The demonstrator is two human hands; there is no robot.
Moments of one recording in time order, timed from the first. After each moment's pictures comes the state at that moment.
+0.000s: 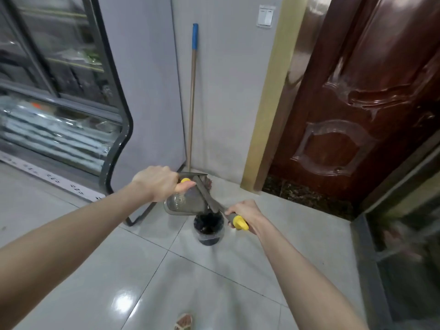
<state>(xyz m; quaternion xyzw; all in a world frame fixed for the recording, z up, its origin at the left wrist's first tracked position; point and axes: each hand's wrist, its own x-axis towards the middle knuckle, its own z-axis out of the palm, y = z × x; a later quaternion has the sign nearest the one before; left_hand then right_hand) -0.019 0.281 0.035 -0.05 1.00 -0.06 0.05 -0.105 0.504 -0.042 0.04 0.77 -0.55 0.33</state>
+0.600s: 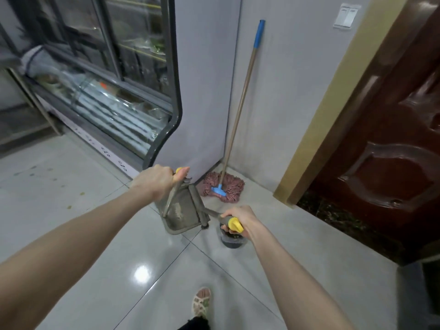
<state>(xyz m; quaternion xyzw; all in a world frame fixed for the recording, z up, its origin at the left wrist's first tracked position) 0.032 0.203 0.005 -0.31 0.95 0.06 -0.01 -0.094 0.398 -0.062 0.01 0.71 -0.54 0.45</state>
